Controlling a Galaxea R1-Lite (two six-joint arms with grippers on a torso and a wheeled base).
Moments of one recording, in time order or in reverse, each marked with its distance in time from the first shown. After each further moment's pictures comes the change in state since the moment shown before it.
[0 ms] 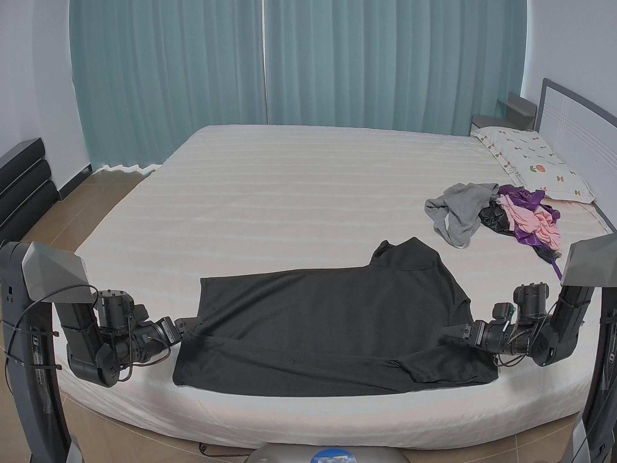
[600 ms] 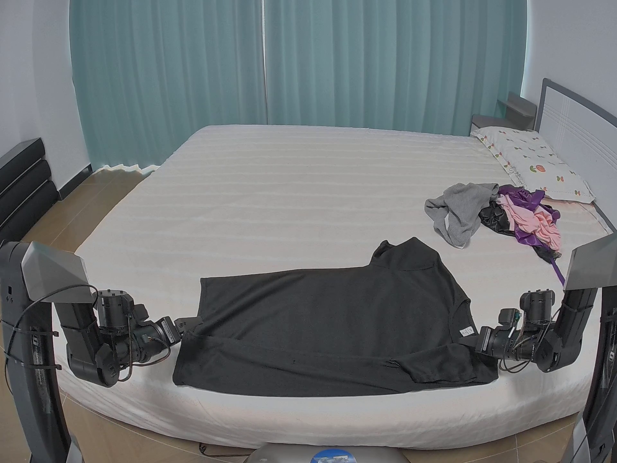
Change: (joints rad) left arm 0.002 -0.002 0.001 0.000 0.000 -0.001; right arm -0.037 0.020 0.063 -0.077 0.001 -0.053
